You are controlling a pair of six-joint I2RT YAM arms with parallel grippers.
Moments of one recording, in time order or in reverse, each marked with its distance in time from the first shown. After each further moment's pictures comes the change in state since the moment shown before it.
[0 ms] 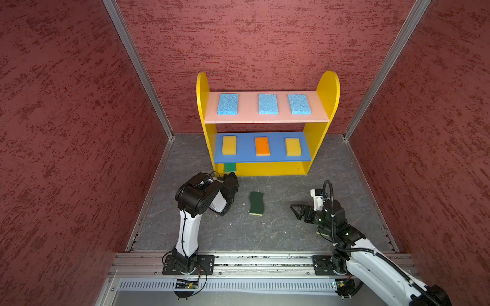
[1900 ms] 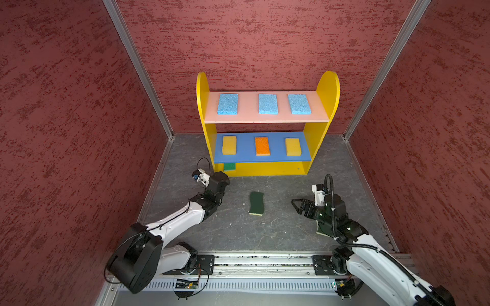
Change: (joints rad) left arm -0.027 -0.956 -0.076 -1.112 -0.104 0.582; right arm 0.000 0.023 0.156 -0.183 0.052 0.061
